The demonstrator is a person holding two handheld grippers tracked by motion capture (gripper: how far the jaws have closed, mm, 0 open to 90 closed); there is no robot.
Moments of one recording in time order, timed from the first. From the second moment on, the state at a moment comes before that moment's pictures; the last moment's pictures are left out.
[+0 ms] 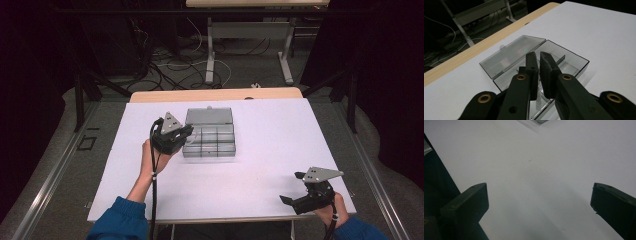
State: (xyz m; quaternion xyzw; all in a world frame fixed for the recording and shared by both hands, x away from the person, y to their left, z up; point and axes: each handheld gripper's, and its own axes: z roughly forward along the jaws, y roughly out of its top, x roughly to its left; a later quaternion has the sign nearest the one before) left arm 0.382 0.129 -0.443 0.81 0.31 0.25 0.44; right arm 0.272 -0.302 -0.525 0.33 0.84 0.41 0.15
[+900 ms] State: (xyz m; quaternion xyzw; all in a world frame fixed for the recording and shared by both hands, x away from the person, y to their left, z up) left arm 0.393 0.108 -0.449 0.81 0.31 0.25 0.44; right arm 0.271 -0.303 -0.525 0.33 0.84 0.41 0.15
